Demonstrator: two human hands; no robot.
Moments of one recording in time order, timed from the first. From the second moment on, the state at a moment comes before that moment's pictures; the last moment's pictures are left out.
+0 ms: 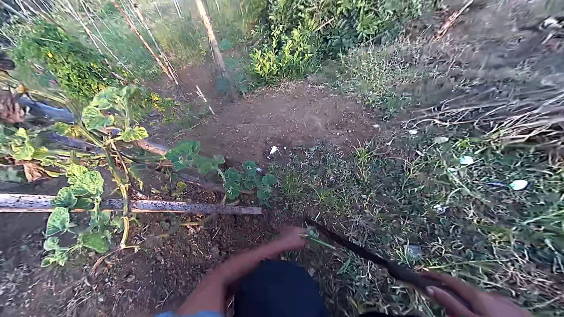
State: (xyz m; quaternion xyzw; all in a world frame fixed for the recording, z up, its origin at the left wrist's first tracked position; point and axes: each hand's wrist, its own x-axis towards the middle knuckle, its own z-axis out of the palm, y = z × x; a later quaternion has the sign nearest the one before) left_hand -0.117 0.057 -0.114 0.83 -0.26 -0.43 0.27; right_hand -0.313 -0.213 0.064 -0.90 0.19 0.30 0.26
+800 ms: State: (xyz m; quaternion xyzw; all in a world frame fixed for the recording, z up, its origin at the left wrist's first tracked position) left_hand -0.061 0.083 -0.172 0.89 -0.27 -0.37 -0.09; right_hand -0.336 -0.214 0.046 -0.91 0.19 0.25 0.27
